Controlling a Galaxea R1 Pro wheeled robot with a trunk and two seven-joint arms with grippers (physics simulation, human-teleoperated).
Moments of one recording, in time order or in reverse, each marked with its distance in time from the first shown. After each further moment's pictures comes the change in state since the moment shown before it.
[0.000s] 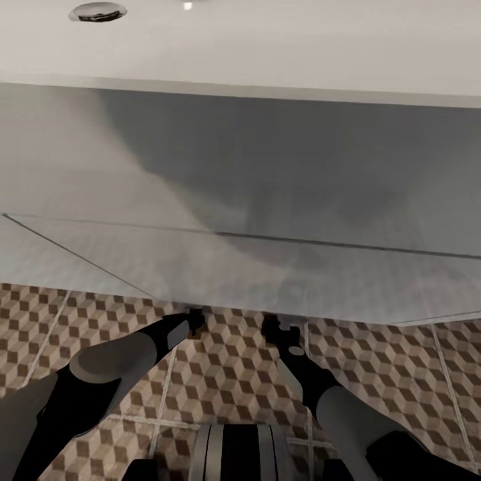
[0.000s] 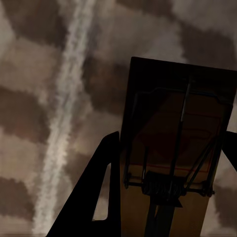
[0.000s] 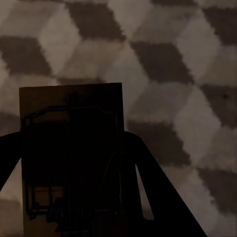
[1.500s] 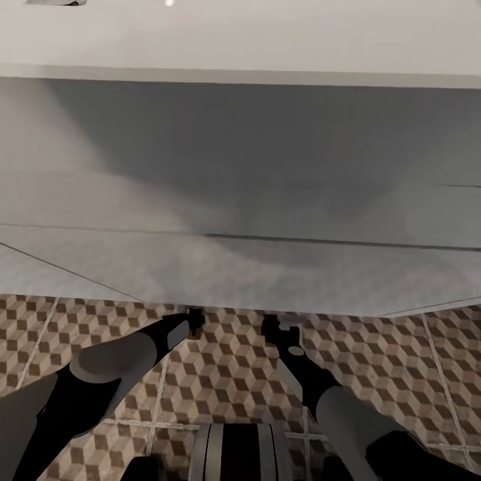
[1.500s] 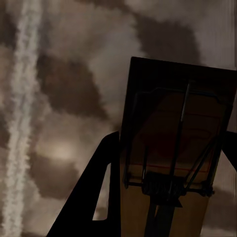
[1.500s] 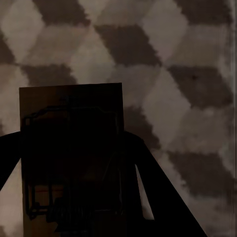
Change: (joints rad) left arm 0.000 0.000 0.000 0.000 0.000 0.000 0.000; right arm 0.000 0.001 0.000 0.000 0.000 -0.001 0.000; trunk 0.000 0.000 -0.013
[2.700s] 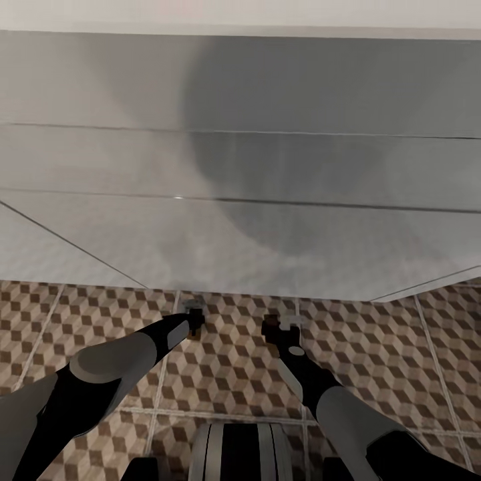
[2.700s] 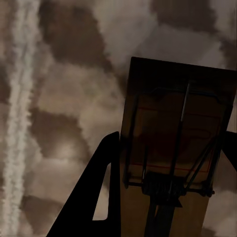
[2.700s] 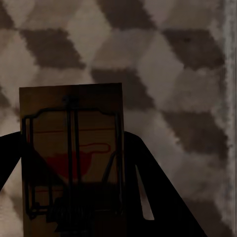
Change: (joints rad) left arm 0.000 0.000 -0.001 0.000 0.000 0.000 0.000; right arm 0.000 -0.001 0.000 0.000 -0.001 -0.001 0.000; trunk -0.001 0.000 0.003
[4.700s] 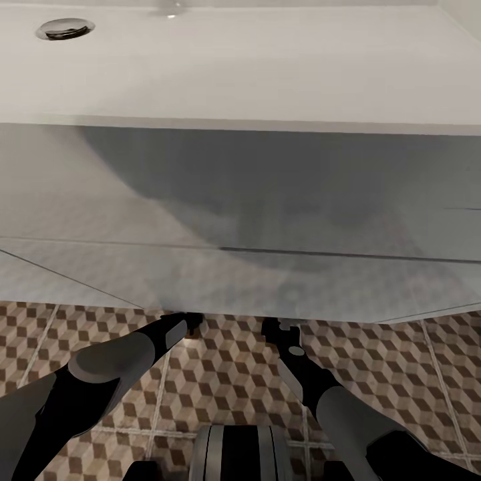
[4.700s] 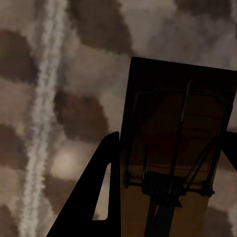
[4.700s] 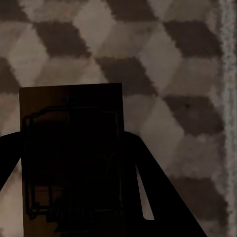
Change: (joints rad) left arm 0.000 0.008 0.002 0.006 0.001 -0.002 0.000; right arm 0.000 0.000 0.000 0.000 0.000 0.000 0.000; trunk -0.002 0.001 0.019
